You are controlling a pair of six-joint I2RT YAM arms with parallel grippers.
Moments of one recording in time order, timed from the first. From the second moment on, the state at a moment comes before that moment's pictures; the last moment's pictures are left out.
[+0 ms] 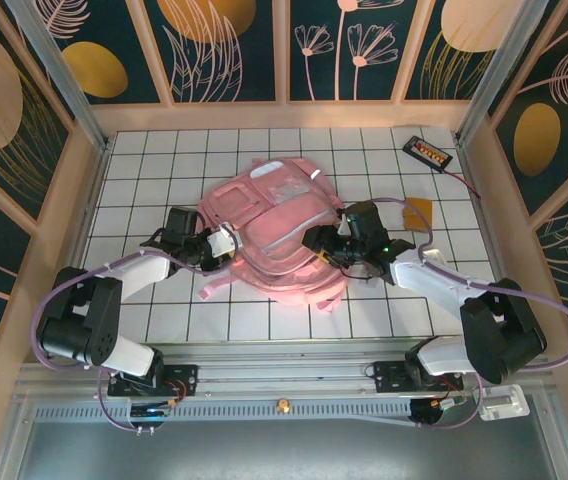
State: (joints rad) left arm -0.28 1.49 0.67 -0.09 0.52 0.82; right arm 0.56 1.34 0.71 -0.06 -0.42 0.99
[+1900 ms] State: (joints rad) left arm -0.62 1.34 0.67 -0.27 0.33 0.37; right arm 0.67 1.39 0.65 0.18 -0.28 1.19
